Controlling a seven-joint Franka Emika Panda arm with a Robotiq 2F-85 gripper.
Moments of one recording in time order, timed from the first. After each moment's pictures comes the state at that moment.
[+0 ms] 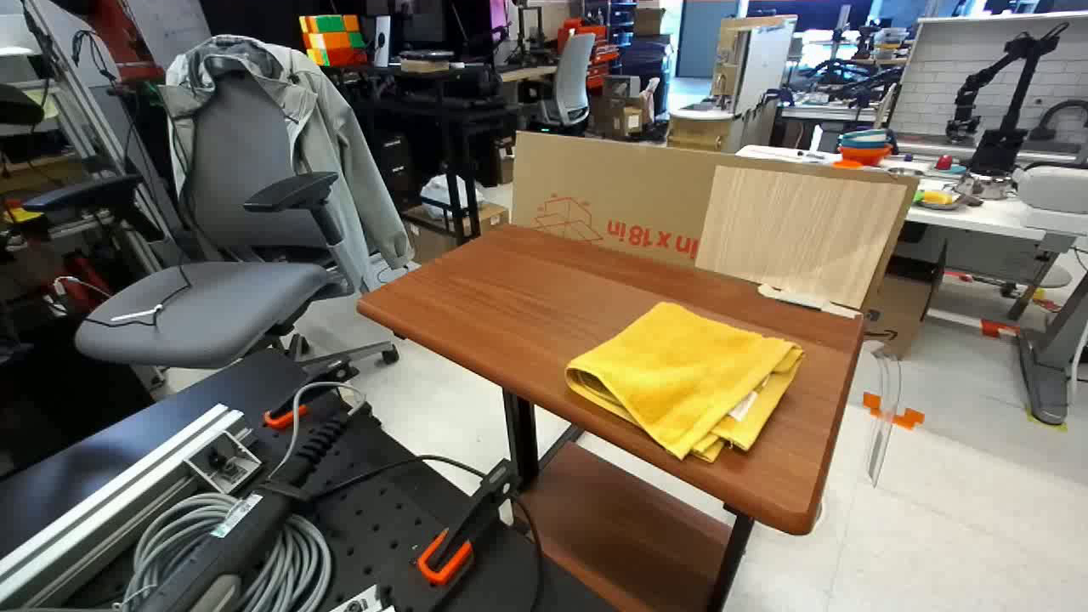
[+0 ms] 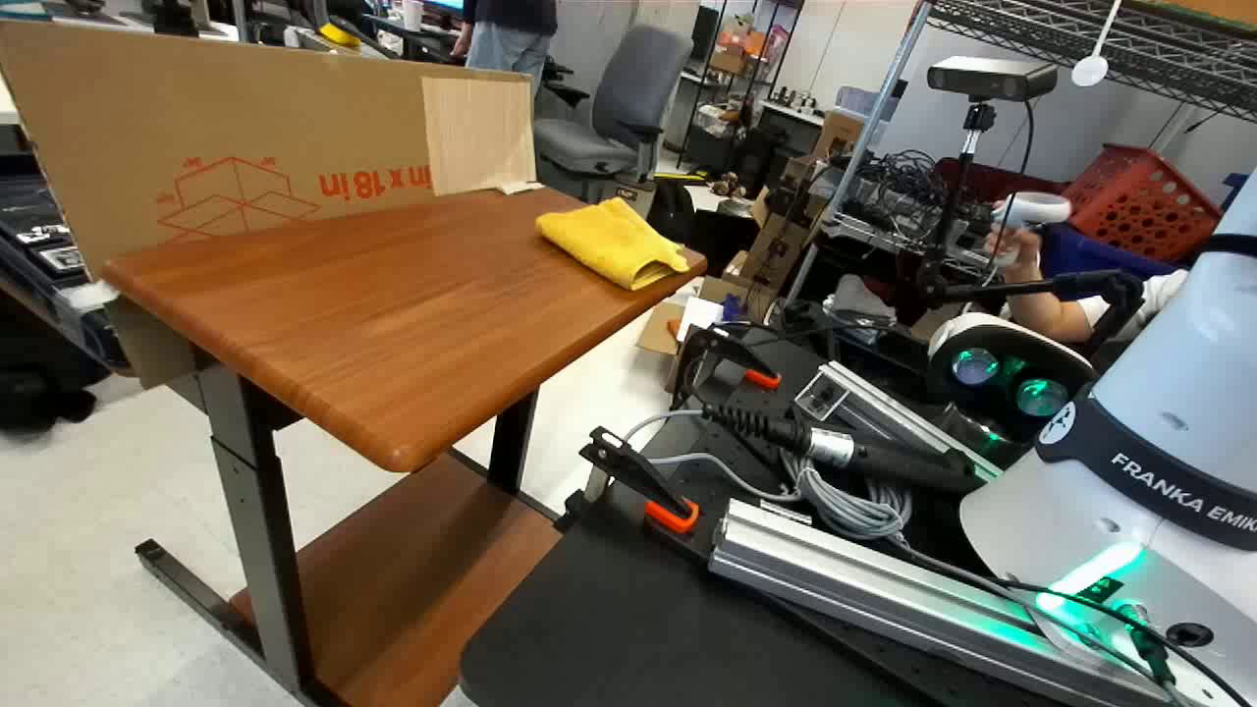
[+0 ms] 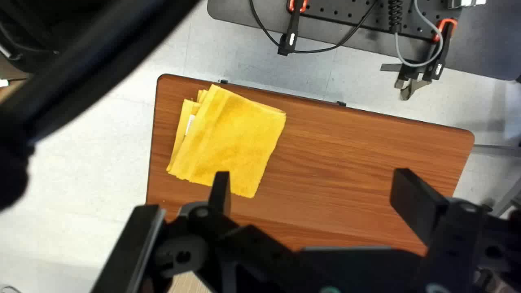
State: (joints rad) arm -0.04 -0.28 -0.18 -2.05 -0.11 1.75 -0.43
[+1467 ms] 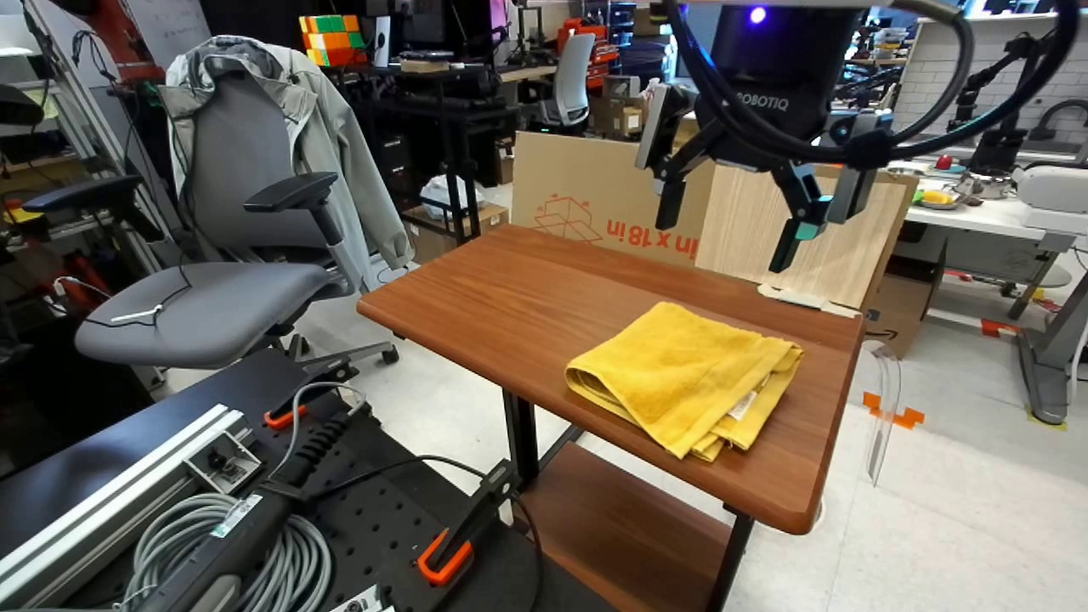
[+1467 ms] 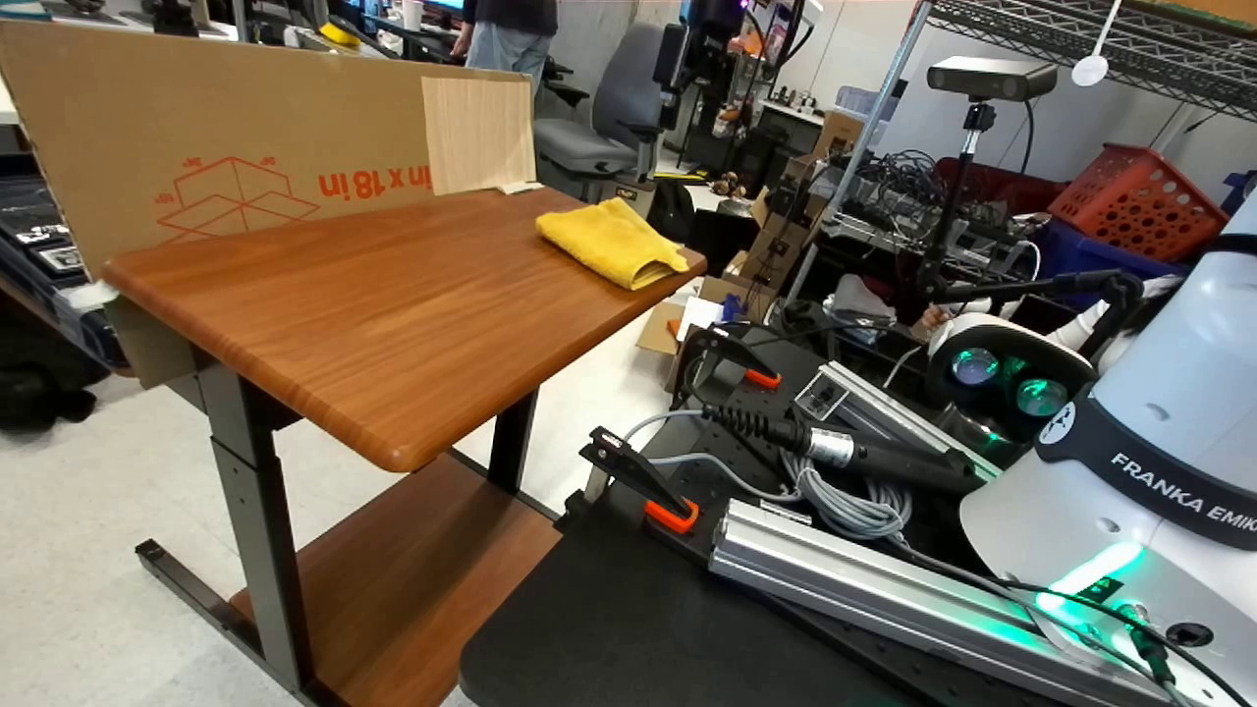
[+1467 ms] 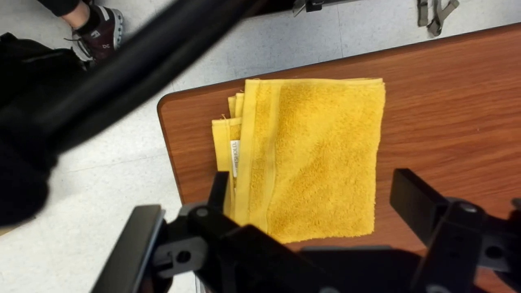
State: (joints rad) arm -0.20 0.22 -0.21 -2.02 0.07 2.12 -0.33
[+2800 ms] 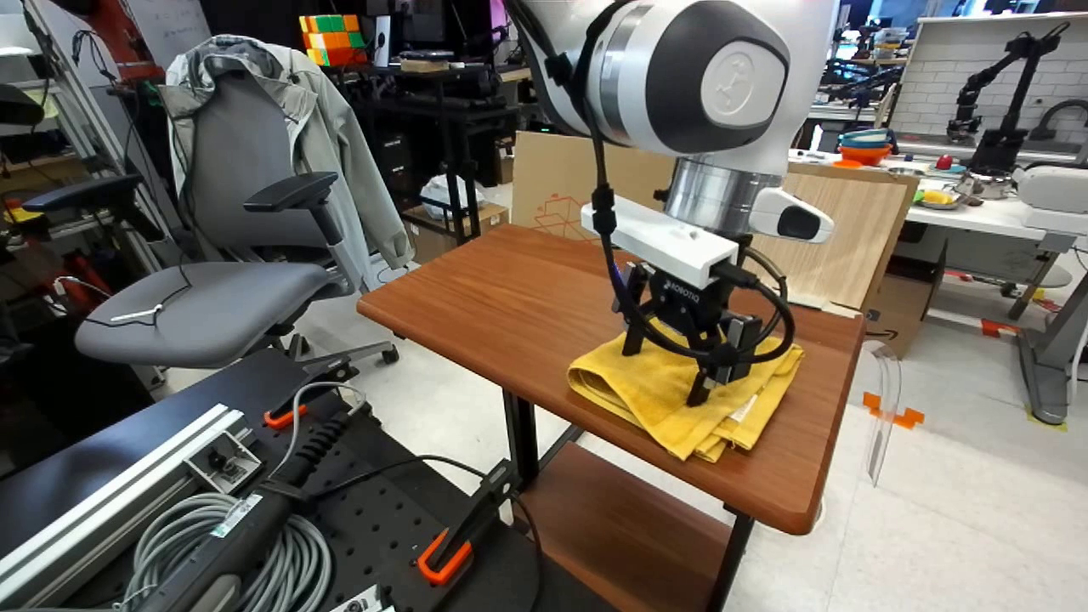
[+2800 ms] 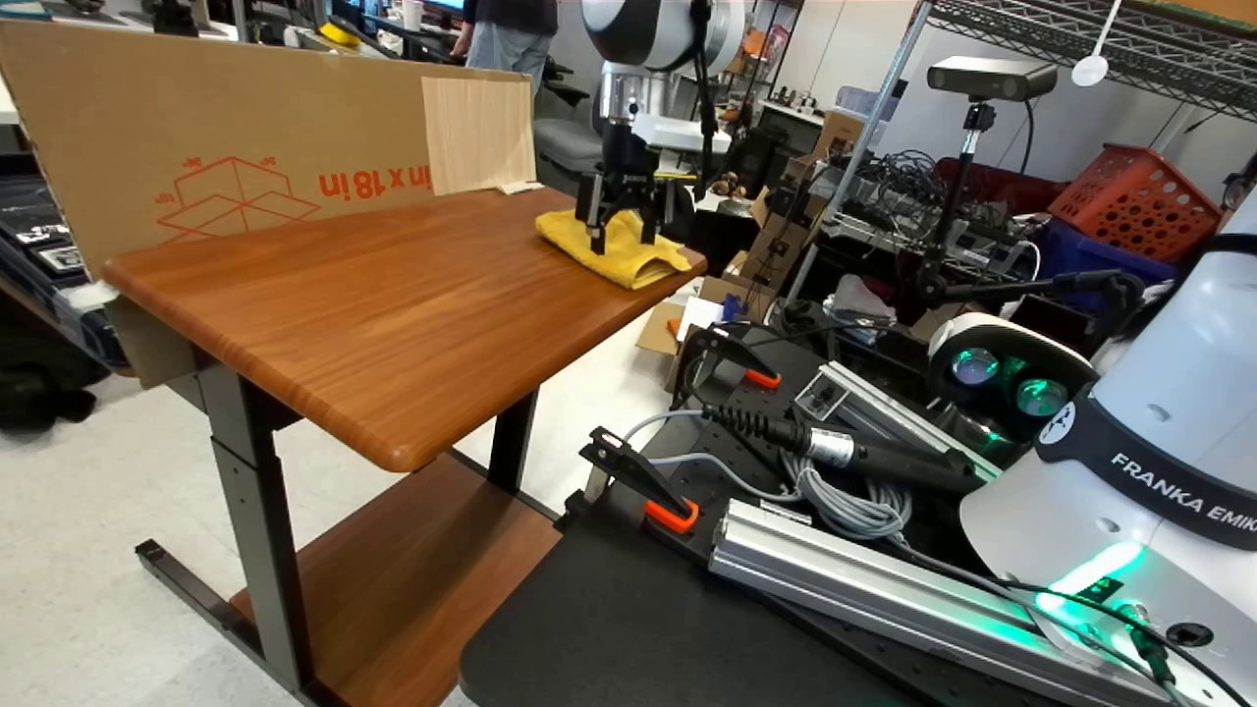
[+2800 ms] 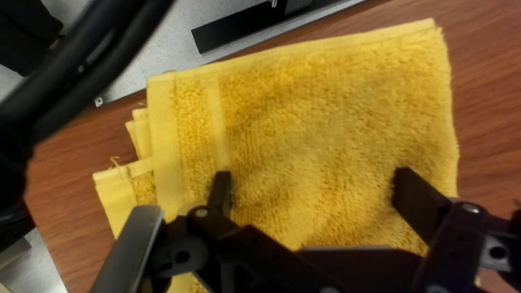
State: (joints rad) arm -0.19 0.60 -0.13 -1.91 0.07 2.29 -0.06
